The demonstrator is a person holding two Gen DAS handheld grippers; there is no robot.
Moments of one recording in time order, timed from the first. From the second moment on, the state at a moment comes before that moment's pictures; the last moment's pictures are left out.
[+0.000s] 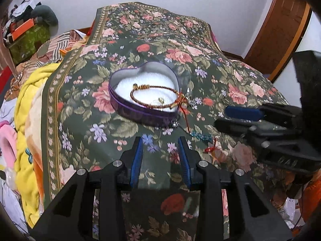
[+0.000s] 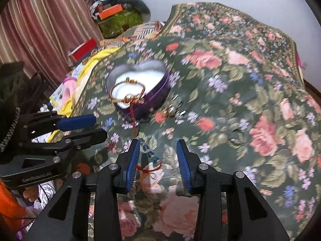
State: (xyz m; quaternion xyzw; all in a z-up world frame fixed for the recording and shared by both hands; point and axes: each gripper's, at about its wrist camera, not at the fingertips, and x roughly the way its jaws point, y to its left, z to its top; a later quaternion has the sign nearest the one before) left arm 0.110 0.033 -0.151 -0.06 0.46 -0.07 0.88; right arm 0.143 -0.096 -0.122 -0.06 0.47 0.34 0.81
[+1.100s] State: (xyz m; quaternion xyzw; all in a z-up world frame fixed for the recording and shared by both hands) left arm 0.143 0.002 -0.174 -0.09 0.48 -0.11 0.87; right arm 0.148 -0.130 -0.120 -0.05 0.44 0.30 0.85
